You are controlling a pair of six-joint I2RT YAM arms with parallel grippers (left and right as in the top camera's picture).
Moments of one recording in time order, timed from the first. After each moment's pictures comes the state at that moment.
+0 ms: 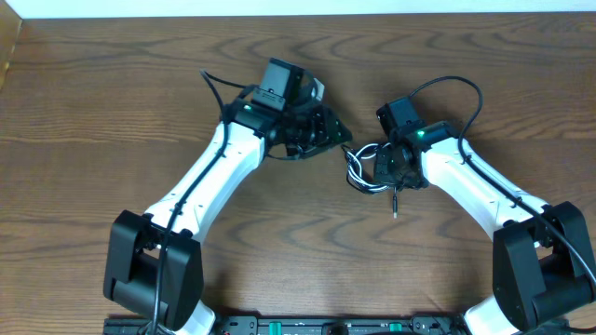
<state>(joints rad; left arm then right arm) -0.44 1.74 1.35 -0.63 0.63 -0.73 0.40 1.73 1.12 -0.79 0.00 0.56</state>
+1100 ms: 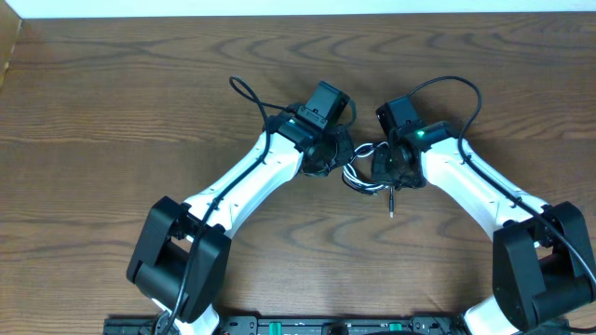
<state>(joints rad) -0.60 1.82 1.35 -0.67 0.23 -0.93 0.40 1.73 1.12 -0.77 -0.03 0.56</state>
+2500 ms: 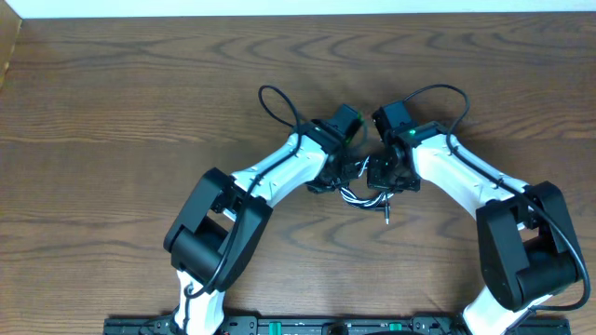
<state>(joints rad) -0.64 2.01 1.35 -0.71 0.21 -0.89 0.39 1.83 1.12 -0.75 -0.10 0.54</state>
